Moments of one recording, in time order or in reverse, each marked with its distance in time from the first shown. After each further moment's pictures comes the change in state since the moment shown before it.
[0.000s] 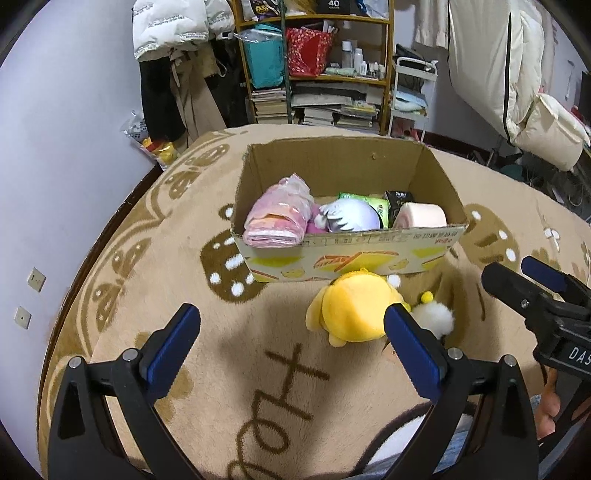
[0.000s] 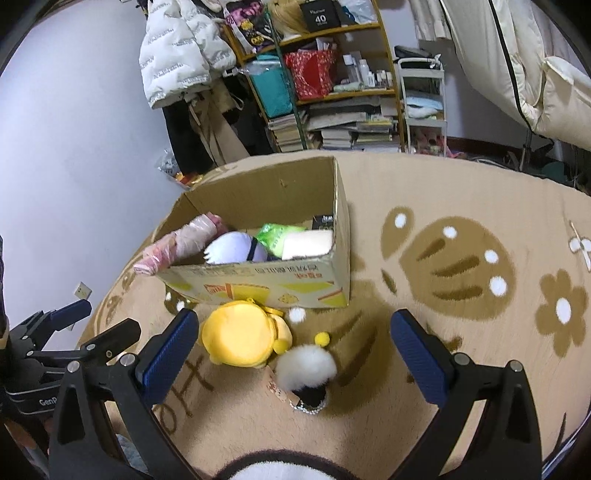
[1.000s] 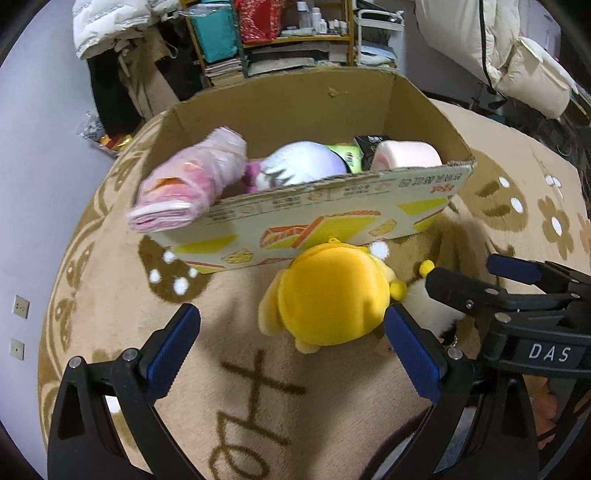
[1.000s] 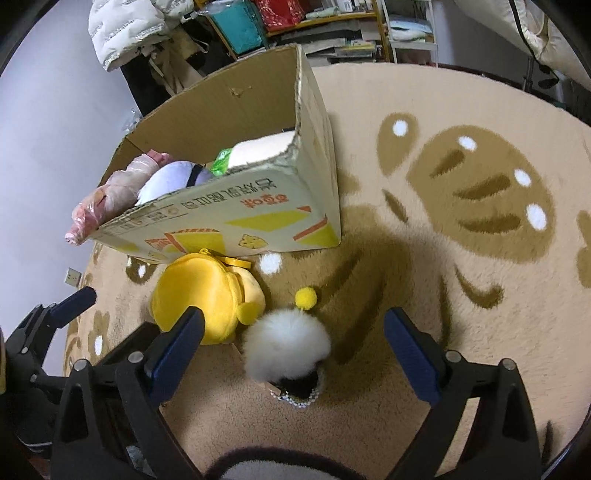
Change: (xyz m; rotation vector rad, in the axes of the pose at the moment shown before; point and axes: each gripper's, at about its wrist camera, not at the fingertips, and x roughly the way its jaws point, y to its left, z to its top) left arm 0.073 -0.035 -0.007 0.147 0.118 -0.070; right arm 0.080 -0.023 -0.023 0.119 0.258 -0.012
